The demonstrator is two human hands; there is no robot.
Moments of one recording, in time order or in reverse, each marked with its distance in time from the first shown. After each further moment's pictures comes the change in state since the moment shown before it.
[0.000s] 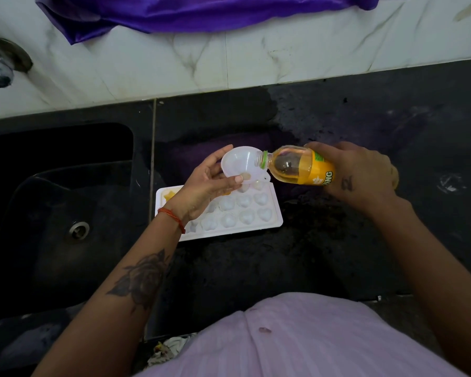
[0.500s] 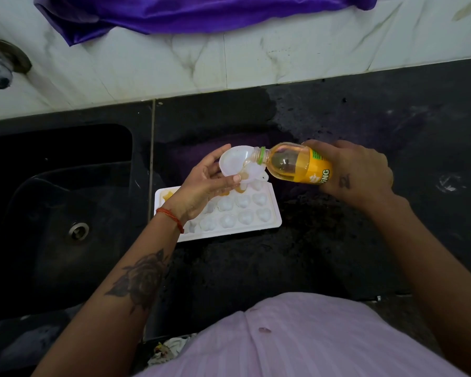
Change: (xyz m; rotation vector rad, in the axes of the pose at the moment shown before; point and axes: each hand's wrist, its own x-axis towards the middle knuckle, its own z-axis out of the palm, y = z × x) left_hand 0.004 -0.002 -0.004 0.013 0.006 0.006; right_hand 0.003 0.001 0.000 0.029 0.016 -0.001
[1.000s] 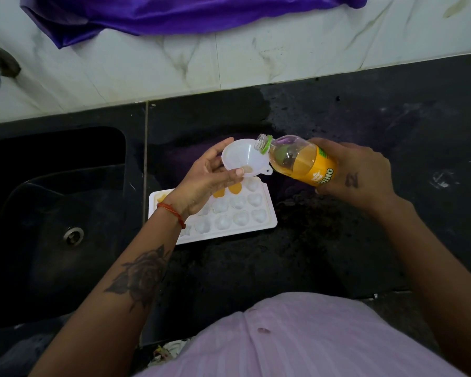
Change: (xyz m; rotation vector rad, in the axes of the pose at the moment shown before) left_hand 0.013 0.008 0.010 -0.057 -0.073 0.016; right_hand -0.006 0.012 0.003 0.174 0.014 0.069
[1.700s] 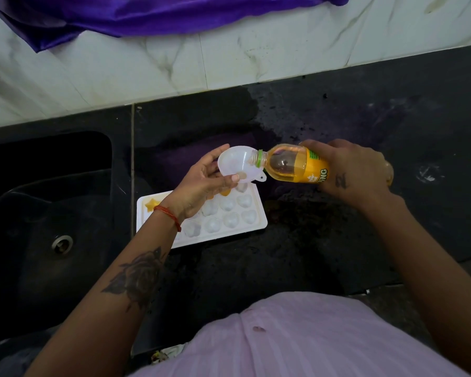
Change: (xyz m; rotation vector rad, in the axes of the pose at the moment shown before) left_hand 0.007 -0.006 0.009 0.105 0.000 -0.063; right_hand 0.000 0.011 -0.002 -0.211 -0.038 0.007
